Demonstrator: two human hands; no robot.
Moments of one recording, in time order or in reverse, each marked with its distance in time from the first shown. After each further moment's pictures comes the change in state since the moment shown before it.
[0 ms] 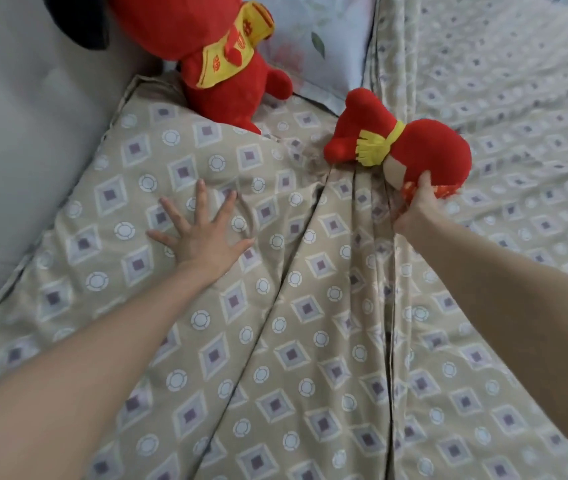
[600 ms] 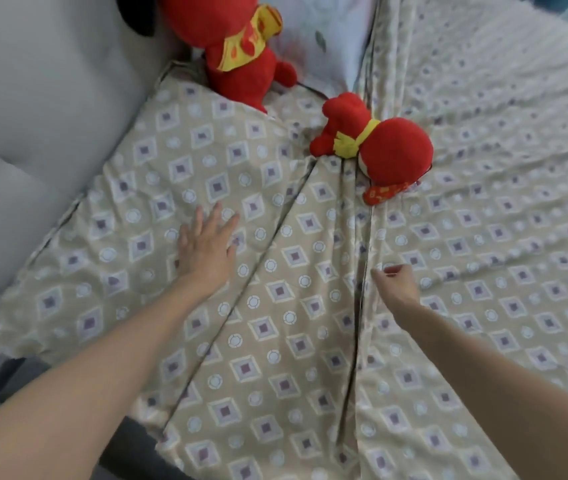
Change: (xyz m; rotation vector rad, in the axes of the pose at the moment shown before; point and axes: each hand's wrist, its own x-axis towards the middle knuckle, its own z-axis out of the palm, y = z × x) left_hand -0.135 -0.011 0.011 -0.045 0.120 0.128; right_hand -0.110 0.053 -0.182 -1.125 -0.149 -0.221
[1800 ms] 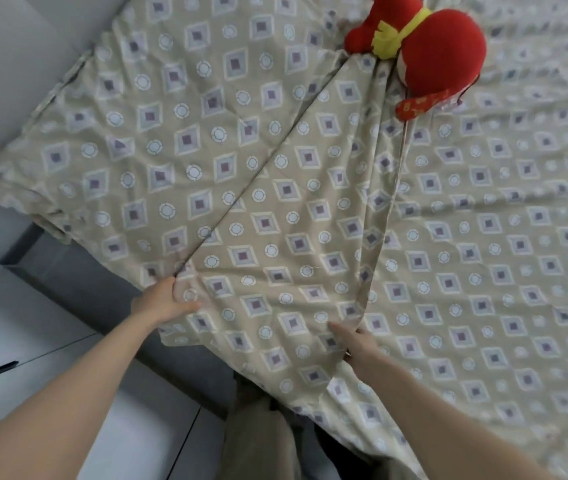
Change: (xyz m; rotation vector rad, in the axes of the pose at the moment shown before) left_hand -0.218 -0.070 0.129 -0.262 -0.579 -0.553; right_hand -0.097 0.227 0.039 0.170 -0.411 0.466
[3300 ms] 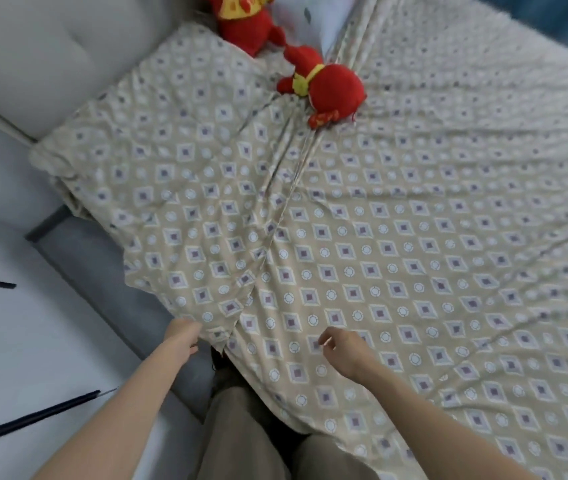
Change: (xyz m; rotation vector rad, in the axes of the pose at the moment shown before) left_hand -0.241 0.129 0.191 -1.160 0.159 -0.390; right_hand -0.111 0.070 -0.231 -1.170 -0.117 -0.624
